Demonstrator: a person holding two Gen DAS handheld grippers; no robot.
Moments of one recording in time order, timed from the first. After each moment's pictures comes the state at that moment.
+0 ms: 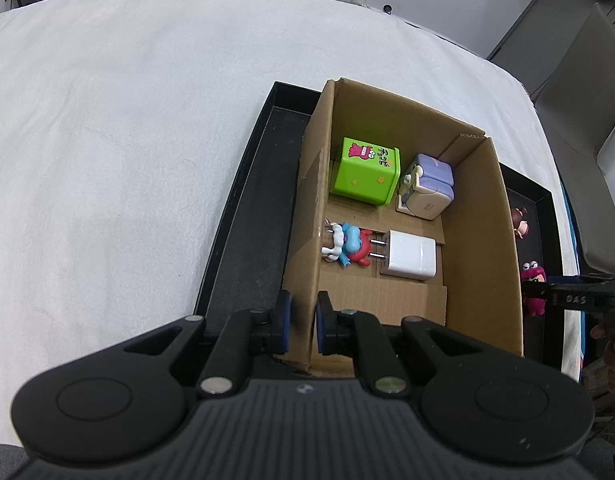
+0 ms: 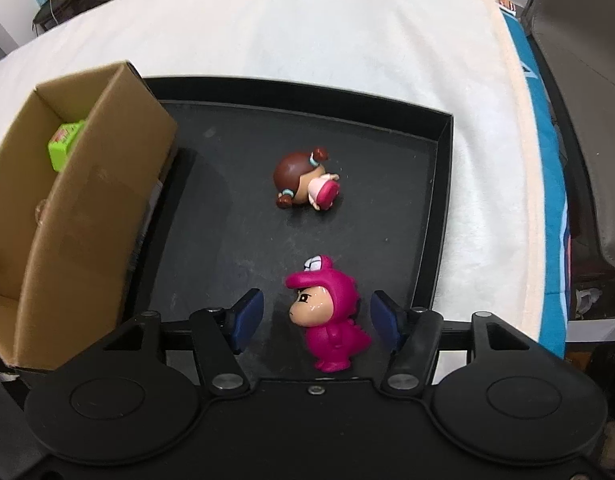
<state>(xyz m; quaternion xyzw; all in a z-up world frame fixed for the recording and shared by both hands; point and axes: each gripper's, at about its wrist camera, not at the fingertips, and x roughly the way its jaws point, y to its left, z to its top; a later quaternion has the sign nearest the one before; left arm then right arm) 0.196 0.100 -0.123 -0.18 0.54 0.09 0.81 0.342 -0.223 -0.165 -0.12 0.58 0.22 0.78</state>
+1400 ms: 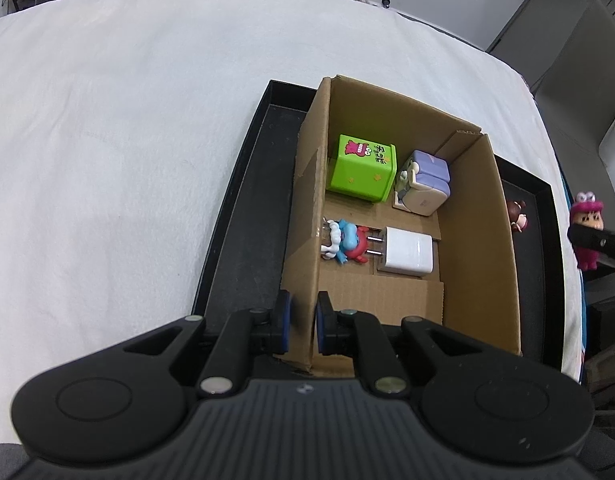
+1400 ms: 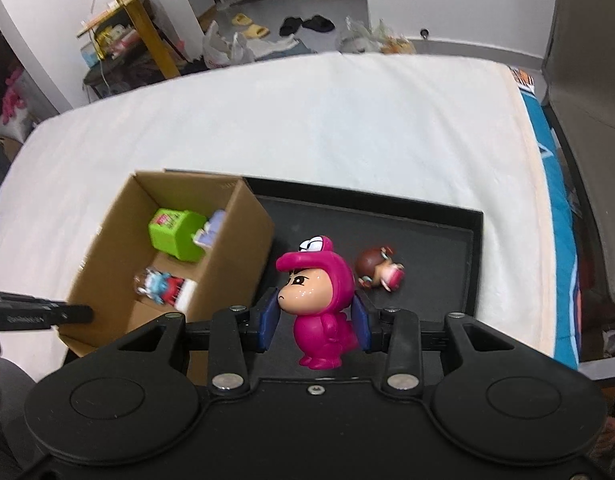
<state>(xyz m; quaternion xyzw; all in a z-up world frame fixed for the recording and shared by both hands) 0.198 0.097 -0.119 -0.17 0.55 0.09 0.81 0.323 -0.215 -0.086 -0.05 0.50 0.29 0.82</state>
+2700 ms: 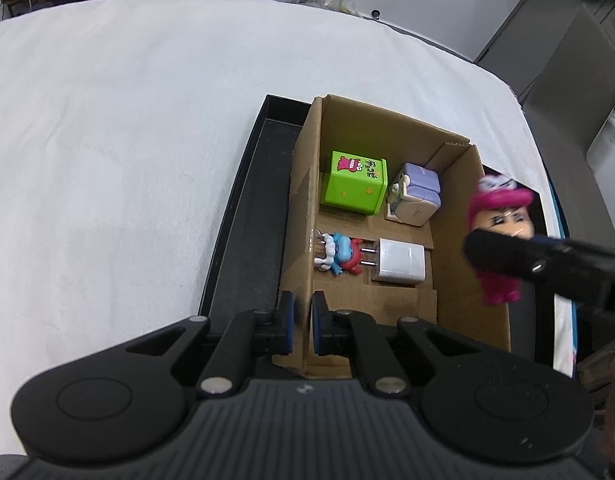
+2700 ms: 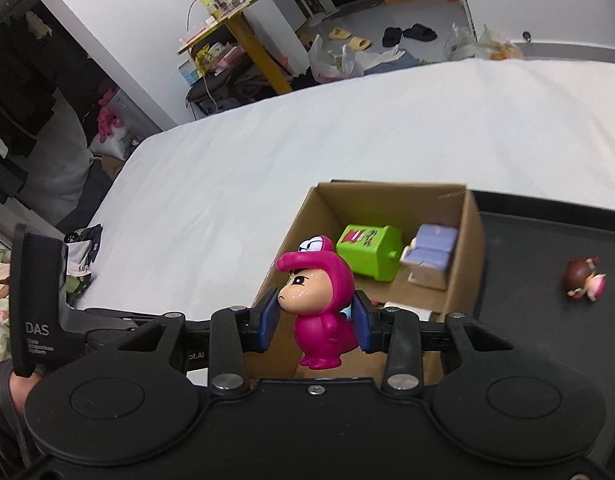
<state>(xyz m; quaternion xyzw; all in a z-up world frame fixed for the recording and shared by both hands) 0.193 0.105 -0.110 -0.18 0.54 0.08 0.82 0.287 -0.126 -0.076 0.04 0.48 0.42 0.77</state>
